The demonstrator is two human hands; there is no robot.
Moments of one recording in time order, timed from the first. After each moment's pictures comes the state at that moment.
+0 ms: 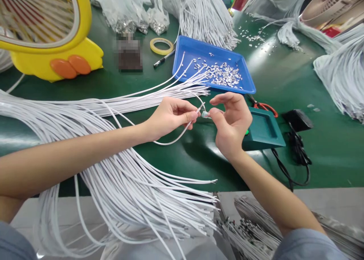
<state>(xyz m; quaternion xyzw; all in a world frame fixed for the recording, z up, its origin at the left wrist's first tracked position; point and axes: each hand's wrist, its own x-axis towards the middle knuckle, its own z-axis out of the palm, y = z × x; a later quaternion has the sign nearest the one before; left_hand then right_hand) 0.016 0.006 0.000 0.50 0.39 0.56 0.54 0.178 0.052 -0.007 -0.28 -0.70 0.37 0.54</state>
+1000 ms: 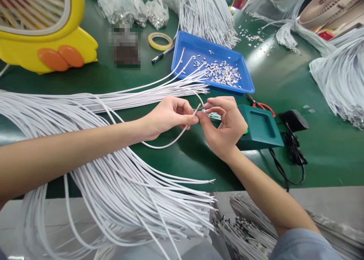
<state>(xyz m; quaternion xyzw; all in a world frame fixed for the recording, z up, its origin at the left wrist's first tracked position) 0.014 0.007 -0.003 0.43 0.40 0.50 0.63 0.179 0.051 -0.015 -0.22 -0.79 0.21 0.53</state>
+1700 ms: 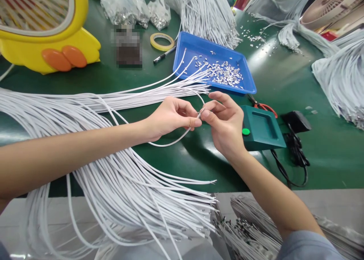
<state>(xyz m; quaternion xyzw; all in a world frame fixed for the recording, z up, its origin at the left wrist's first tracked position) 0.017 0.005 -0.002 0.44 0.41 0.52 0.61 0.176 0.052 -0.003 -0.28 -0.63 0.57 0.45</state>
